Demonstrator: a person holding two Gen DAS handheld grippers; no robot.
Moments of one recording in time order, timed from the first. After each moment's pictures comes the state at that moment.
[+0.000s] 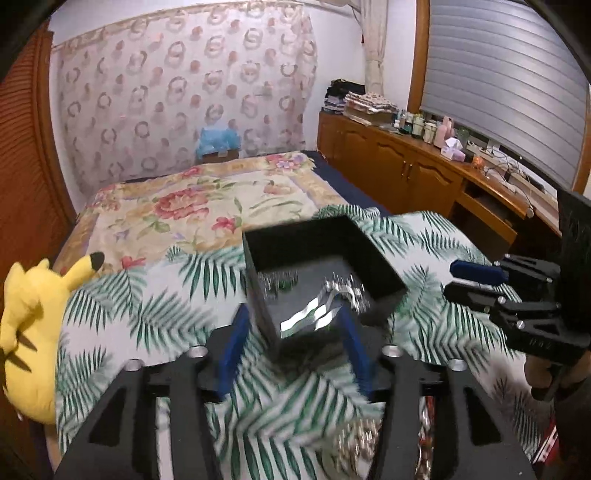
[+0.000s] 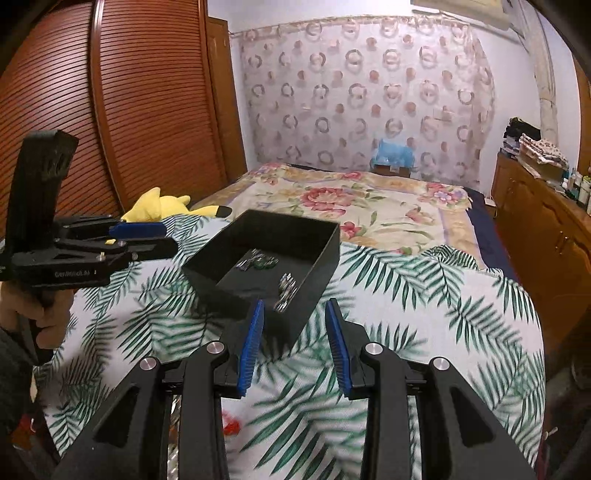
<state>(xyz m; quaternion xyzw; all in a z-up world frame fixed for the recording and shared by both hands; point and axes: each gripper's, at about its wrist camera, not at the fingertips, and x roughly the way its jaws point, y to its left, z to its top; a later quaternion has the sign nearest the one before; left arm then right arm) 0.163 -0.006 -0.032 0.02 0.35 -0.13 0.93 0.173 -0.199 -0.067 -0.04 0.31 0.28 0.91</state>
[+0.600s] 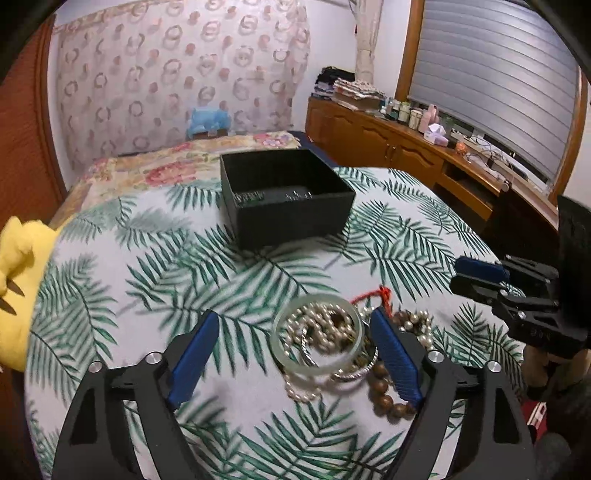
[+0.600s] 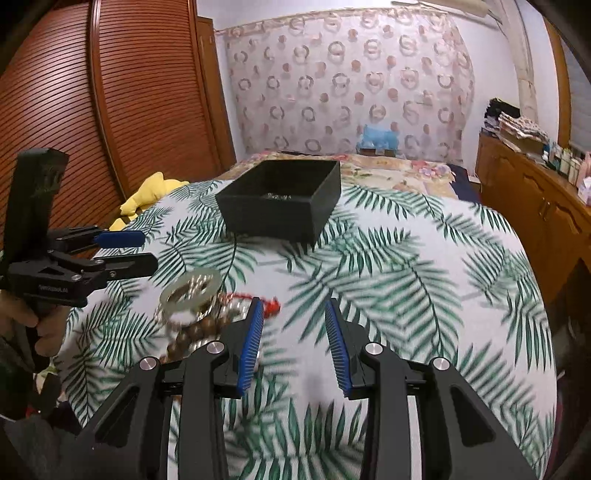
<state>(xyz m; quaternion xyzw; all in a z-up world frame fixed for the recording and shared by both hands) 0.088 -0.015 -0.069 0.00 0.38 -0.15 0.91 0.078 -0.219 -0.100 -0.01 0.34 0.25 0.91</state>
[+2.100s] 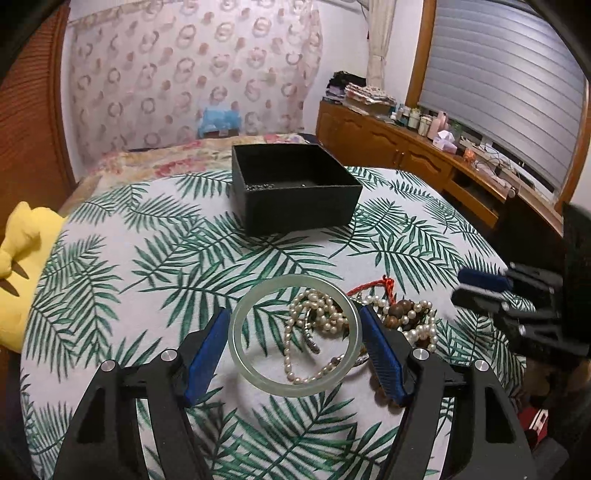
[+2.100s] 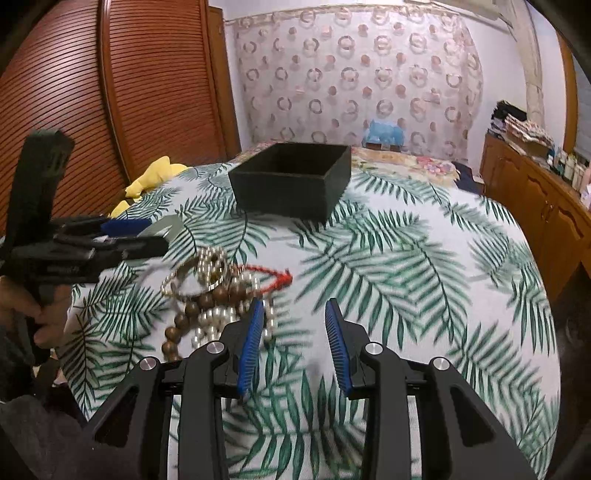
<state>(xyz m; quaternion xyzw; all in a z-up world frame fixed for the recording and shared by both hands) 0.072 -0.009 -0.075 -0.01 0.37 -0.13 0.92 0.076 -0.207 -0.101 -0.06 0.34 0.27 0.90</state>
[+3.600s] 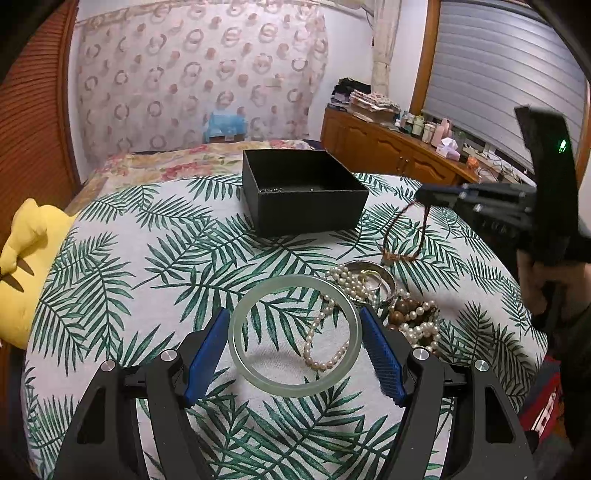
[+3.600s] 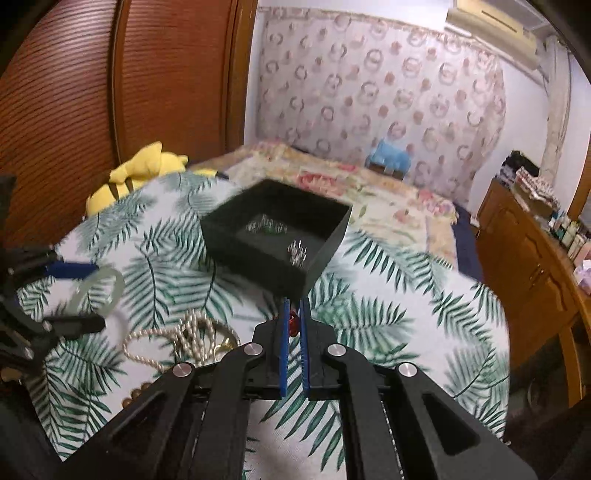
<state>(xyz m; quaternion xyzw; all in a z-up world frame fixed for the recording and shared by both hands) 0.063 0.000 -0.073 -0.02 0.36 -0.12 0.93 0.145 -0.176 -0.051 -0.15 0.31 0.26 0.90</state>
